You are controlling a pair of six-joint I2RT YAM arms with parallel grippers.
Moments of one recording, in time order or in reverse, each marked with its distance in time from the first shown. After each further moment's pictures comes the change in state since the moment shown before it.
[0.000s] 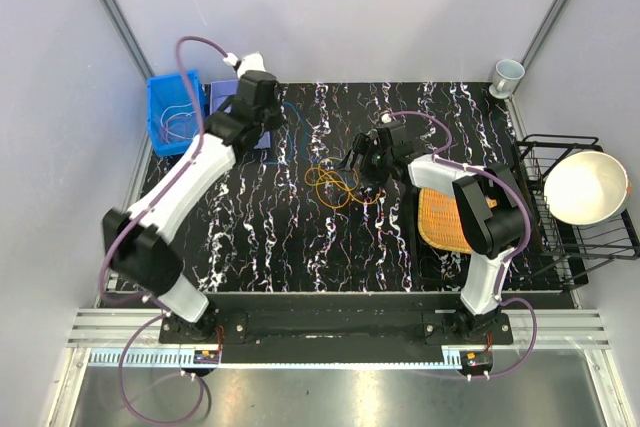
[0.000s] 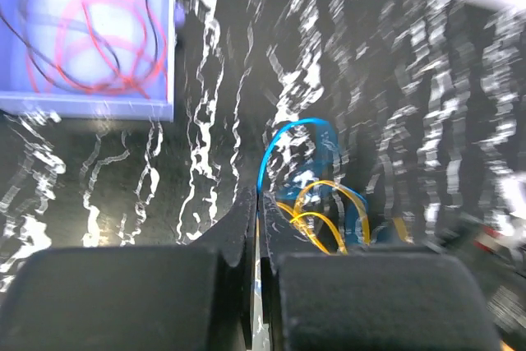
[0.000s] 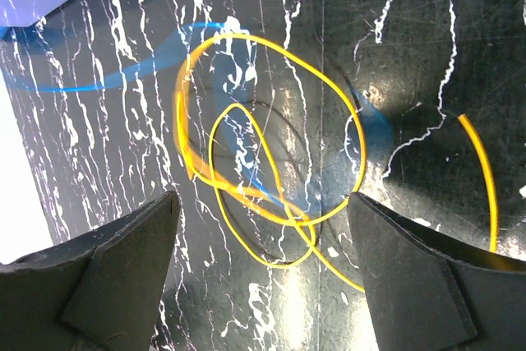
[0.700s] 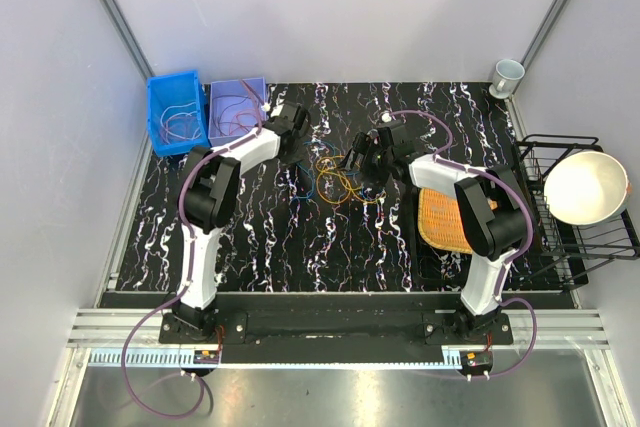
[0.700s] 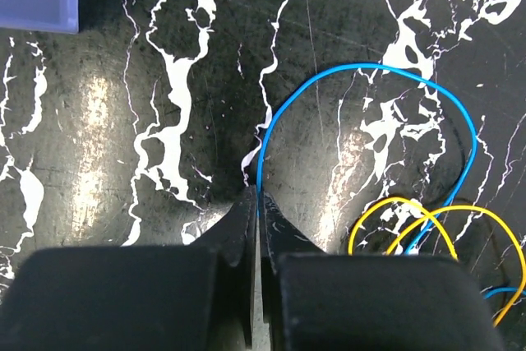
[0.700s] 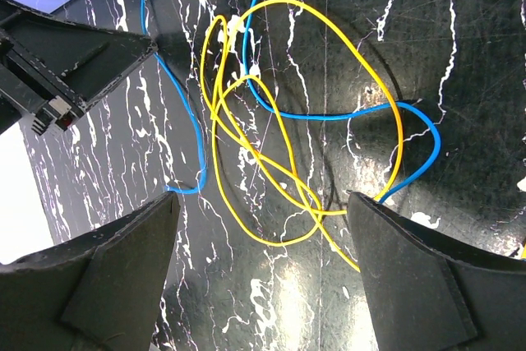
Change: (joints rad) left arm 0.042 0.564 0.078 0.048 0.137 -0.180; right arm 0.001 -0.015 0.000 -0.010 0.002 -0.004
